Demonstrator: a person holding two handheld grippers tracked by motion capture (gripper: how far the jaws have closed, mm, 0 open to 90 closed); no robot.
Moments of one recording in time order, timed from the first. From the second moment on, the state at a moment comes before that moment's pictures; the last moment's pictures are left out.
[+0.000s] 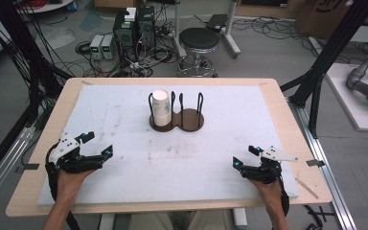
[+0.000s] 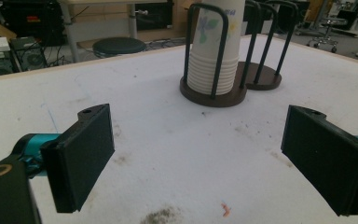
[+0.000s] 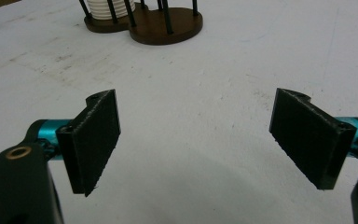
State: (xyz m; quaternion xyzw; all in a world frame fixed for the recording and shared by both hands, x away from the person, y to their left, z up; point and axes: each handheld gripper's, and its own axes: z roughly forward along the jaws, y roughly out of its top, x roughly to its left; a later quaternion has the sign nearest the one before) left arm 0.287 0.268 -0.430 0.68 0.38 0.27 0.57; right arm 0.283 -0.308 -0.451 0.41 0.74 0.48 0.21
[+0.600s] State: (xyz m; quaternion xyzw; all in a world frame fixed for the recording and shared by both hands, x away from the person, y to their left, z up) left arm 0.333 0.255 -0.355 0.71 0.32 0.25 0.58; right arm 0.285 -0.307 -0.451 0.42 0.75 0.48 0.20
